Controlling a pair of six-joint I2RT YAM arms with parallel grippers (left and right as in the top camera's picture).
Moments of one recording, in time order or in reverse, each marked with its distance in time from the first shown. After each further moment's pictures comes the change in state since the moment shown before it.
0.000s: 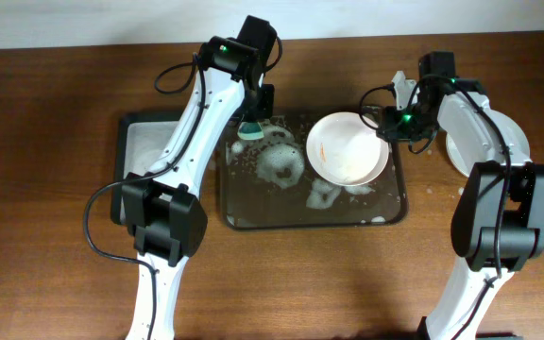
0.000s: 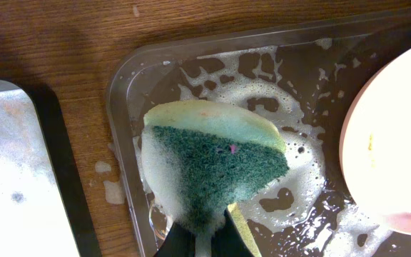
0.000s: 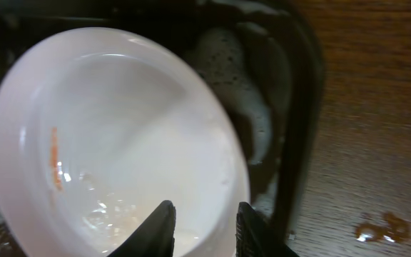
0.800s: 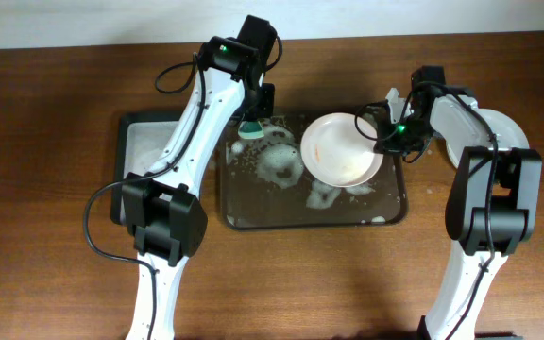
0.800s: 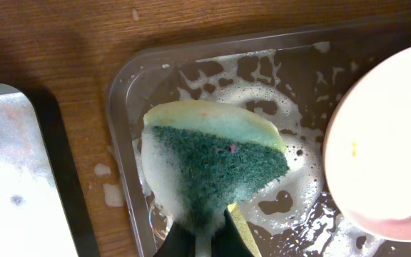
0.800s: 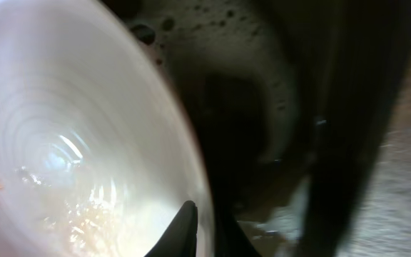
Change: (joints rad) left arm 0.000 0.000 0.000 0.008 0.000 0.000; right arm -0.006 0.114 0.000 -0.035 -0.080 0.027
